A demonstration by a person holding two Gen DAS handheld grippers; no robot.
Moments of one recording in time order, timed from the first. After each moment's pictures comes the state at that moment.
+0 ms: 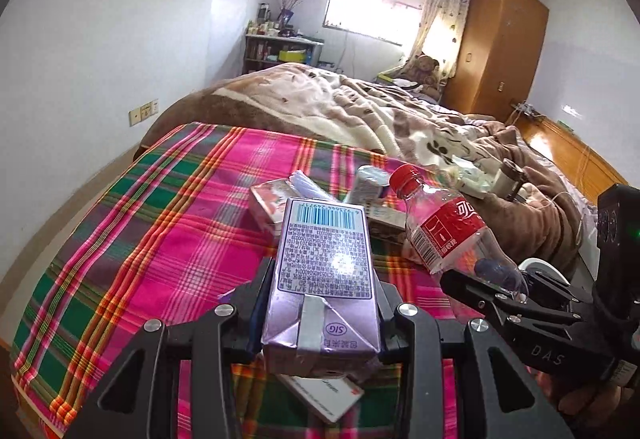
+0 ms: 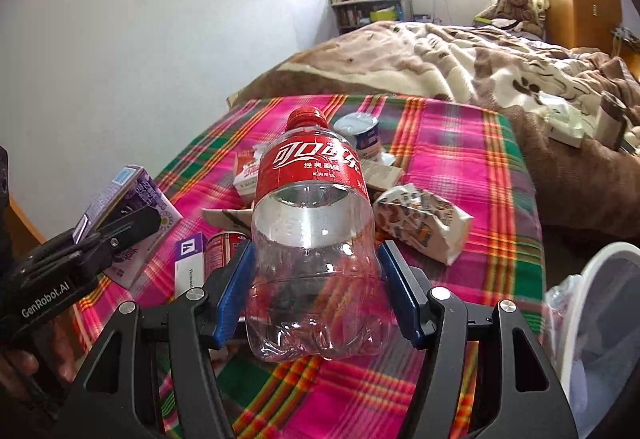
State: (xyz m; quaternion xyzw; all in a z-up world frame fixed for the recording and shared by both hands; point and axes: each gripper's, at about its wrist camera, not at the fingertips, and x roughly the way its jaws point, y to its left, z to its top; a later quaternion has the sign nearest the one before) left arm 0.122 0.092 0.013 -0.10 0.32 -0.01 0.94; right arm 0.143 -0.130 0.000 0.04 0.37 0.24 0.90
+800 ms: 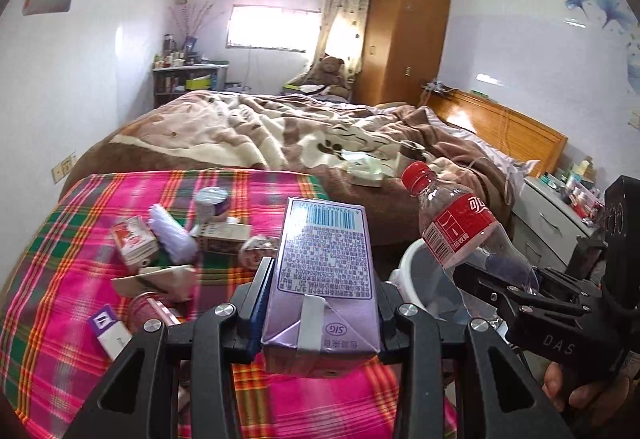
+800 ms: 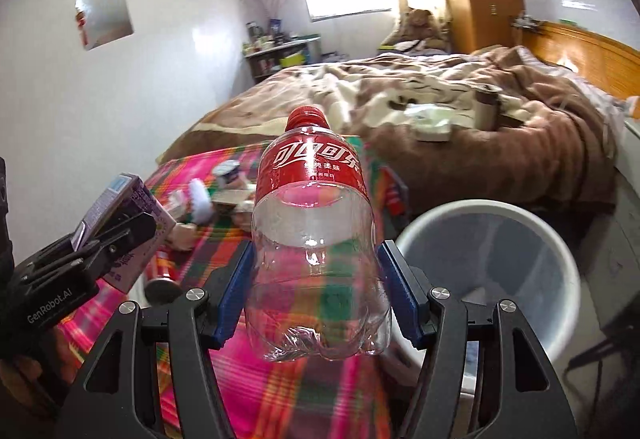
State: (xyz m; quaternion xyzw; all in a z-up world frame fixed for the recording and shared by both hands) left arm 0.100 -0.056 0.046 -0.04 0.28 -0.16 0.95; right arm 0.085 -0.261 0.021 0.08 0.32 0.09 0.94
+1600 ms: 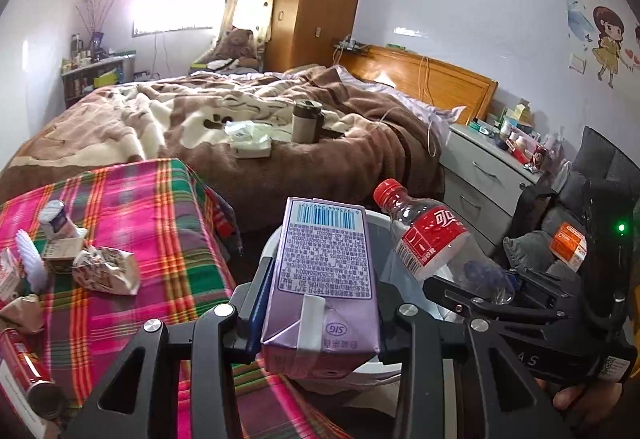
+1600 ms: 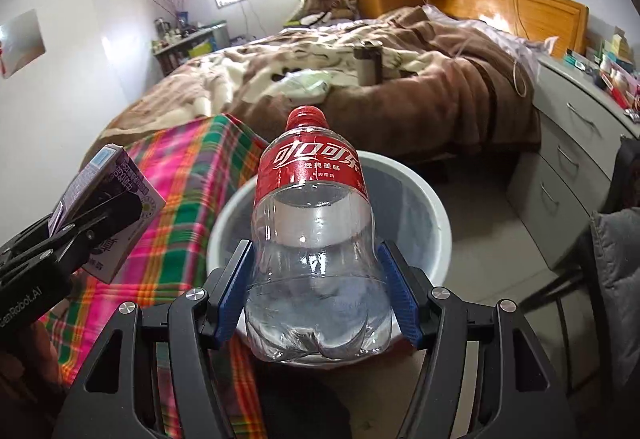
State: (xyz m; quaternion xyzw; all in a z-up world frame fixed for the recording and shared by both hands) left arm 0.122 -0.207 0.020 0.01 0.32 -0.30 0.90; right arm 0.080 -0.362 -0.012 0.11 0.37 -0.05 0.92
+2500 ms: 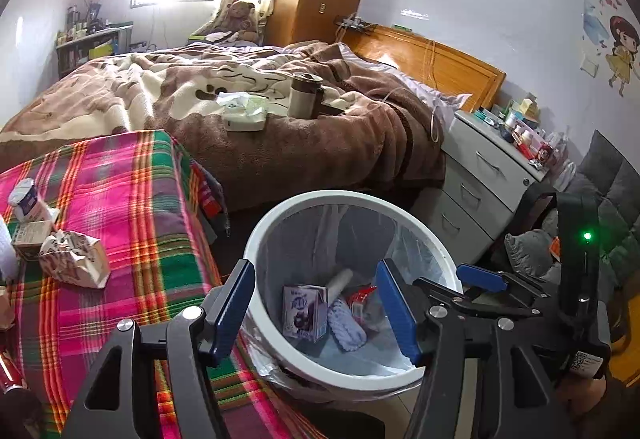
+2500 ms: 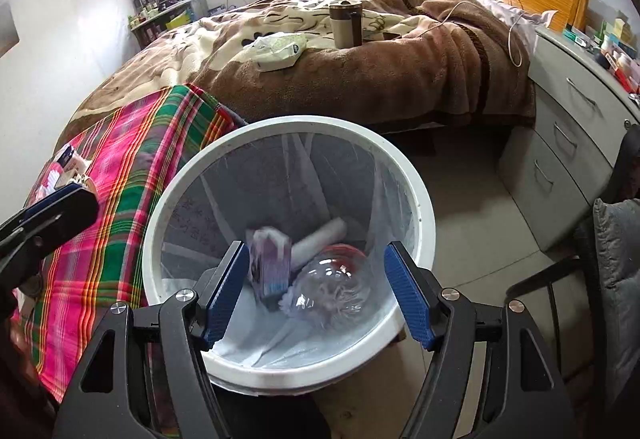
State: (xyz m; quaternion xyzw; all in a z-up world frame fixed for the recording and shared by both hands) left arm 0.153 -0.219 -0.001 0.00 0.37 -0.30 0.88; right arm 0.095 -0.390 -0.036 0.11 0.43 -0.07 0.89
